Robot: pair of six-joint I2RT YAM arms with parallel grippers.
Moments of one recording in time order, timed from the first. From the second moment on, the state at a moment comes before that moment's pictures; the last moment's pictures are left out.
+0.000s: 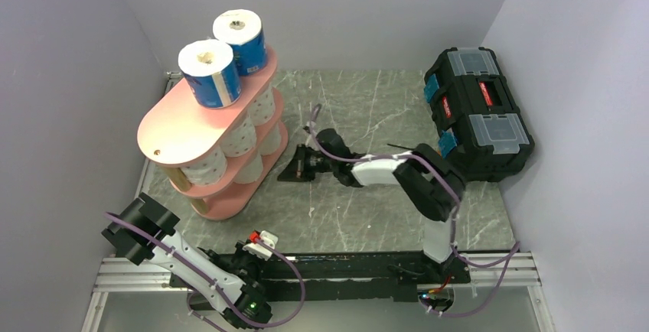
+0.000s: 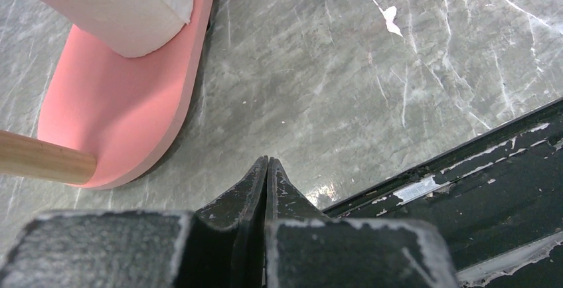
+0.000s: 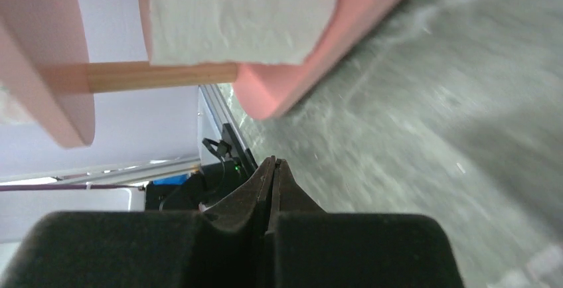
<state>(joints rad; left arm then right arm) -2.17 1.35 0.61 -1.51 -1.11 -2.04 0.82 1.94 1.03 0.47 -0.53 1.04</state>
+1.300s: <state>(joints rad) -1.56 1.23 0.76 -0.61 -0.96 -0.94 0.56 0.71 0.63 -0.33 0.21 0.53</state>
